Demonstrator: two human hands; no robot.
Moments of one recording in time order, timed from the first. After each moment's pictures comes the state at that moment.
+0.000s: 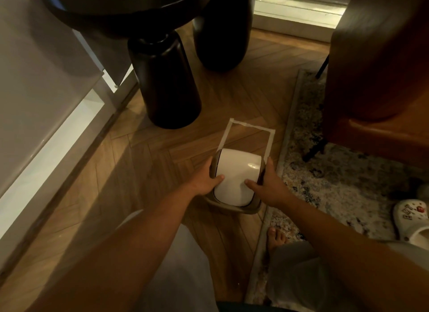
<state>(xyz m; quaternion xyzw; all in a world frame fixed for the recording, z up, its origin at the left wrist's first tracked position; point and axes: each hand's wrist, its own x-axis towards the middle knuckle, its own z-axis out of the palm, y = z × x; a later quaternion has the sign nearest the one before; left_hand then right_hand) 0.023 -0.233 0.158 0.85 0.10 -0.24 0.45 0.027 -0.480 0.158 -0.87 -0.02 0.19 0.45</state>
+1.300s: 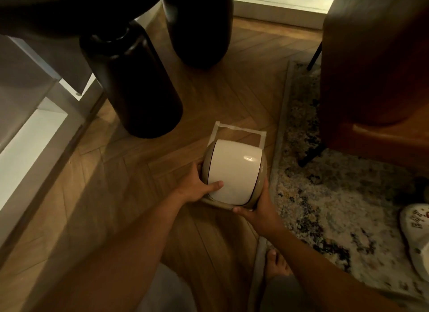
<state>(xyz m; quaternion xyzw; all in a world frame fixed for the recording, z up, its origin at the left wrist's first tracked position) 0.112 -0.245 0.096 0.82 0.11 -0.23 0.50 0.049 -0.494 0.071 -0.80 0.01 0.13 0.58</state>
